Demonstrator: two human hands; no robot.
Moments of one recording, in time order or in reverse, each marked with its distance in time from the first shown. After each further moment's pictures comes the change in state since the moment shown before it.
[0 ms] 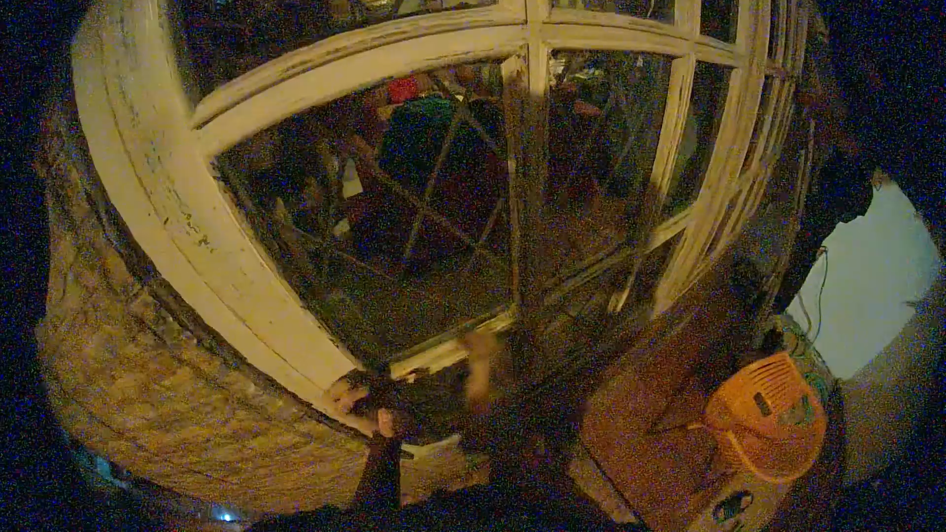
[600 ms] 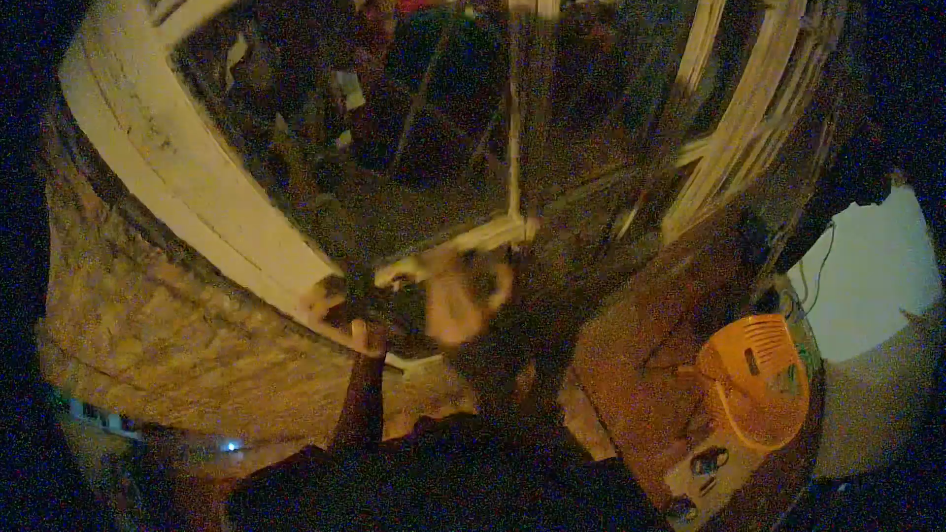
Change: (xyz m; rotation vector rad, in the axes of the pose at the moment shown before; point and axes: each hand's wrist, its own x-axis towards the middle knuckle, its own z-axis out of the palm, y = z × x) left_hand 0.009 -0.031 -0.011 -0.062 0.070 0.093; right_hand -0.004 -0.015 -0.001 -0.012 0.066 -0.025
